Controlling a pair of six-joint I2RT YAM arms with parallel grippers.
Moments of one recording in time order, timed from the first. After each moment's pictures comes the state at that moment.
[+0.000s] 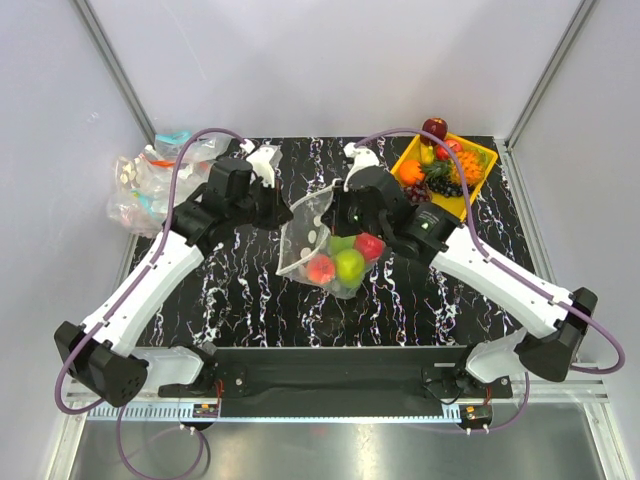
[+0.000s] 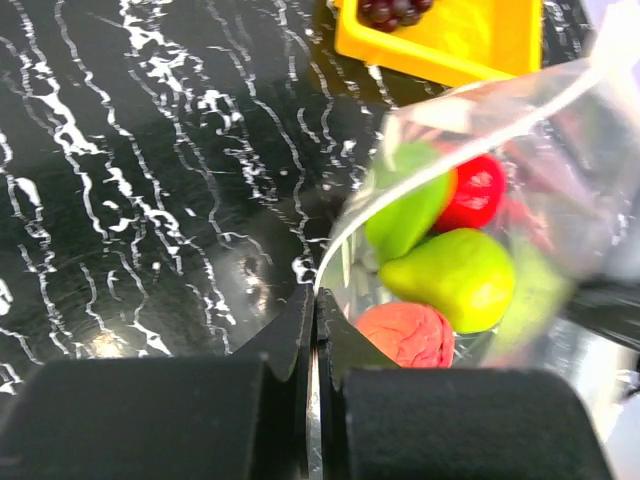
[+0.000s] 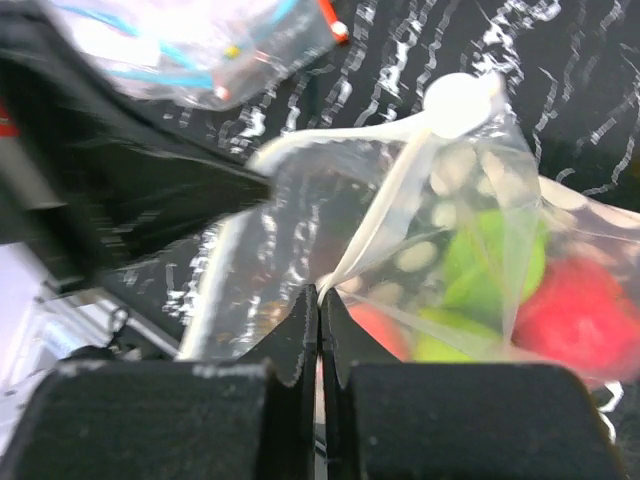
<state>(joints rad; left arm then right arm) -0.51 1.25 1.29 -0.63 0.19 -0.31 0.90 1.41 1.52 -0.60 0.18 0.57</state>
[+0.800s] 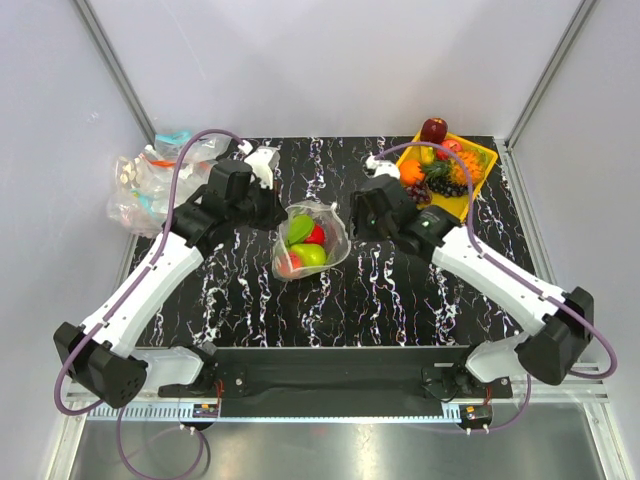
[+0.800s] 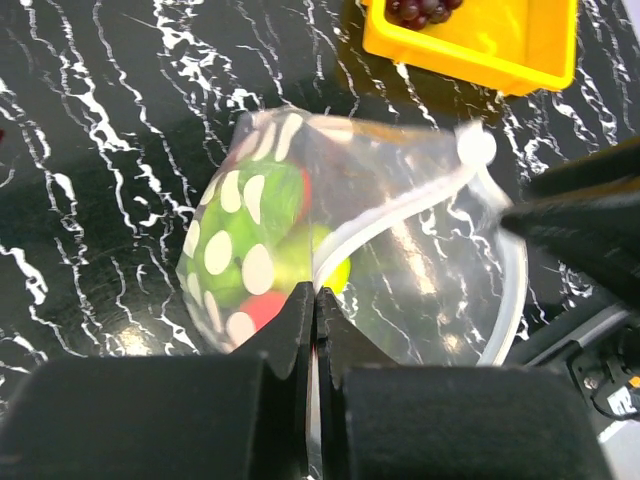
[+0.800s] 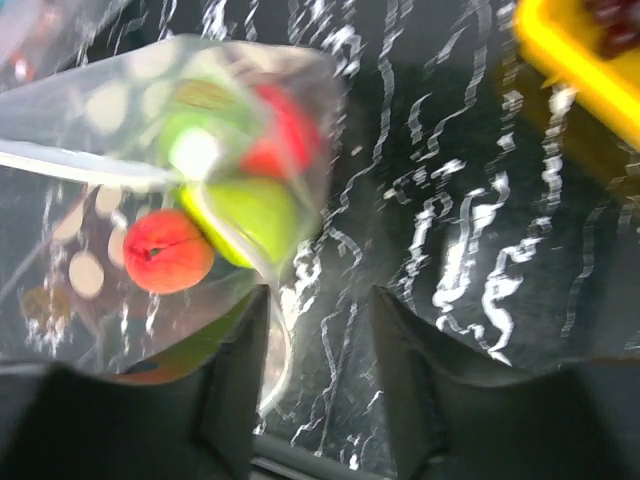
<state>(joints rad) -0.51 1.24 1.28 -0.64 0.13 -0.28 0.78 1.41 1.32 -0.63 0.24 0.56</state>
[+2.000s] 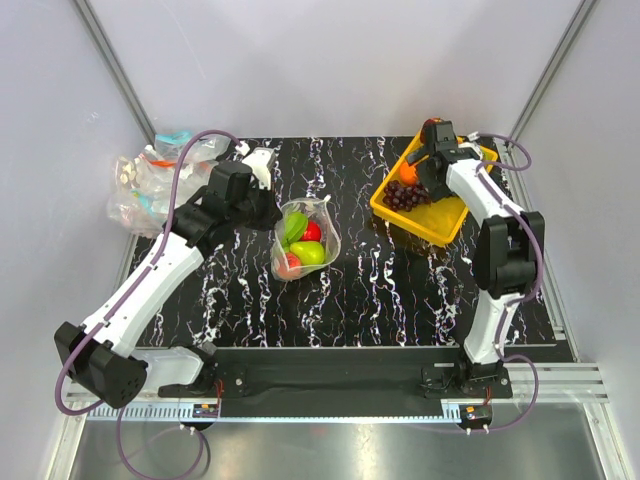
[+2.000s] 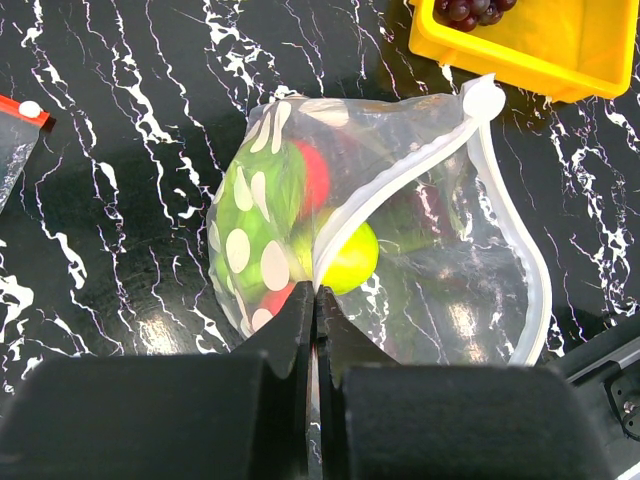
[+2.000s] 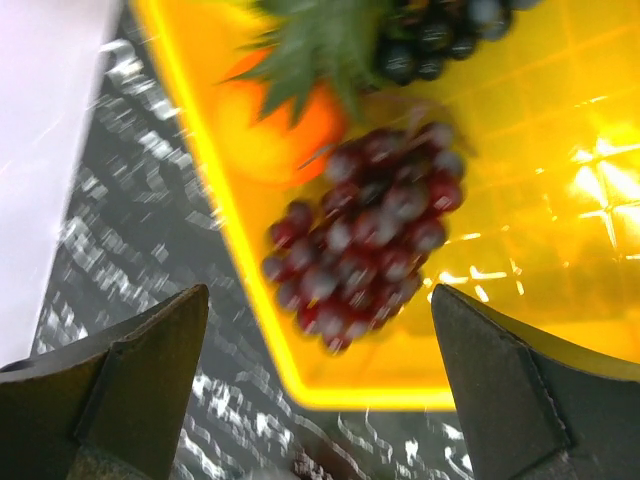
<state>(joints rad) -0.50 1.24 1.26 -0.64 0.06 -0.26 0.17 1.93 1.66 -0.61 0.29 1.12</state>
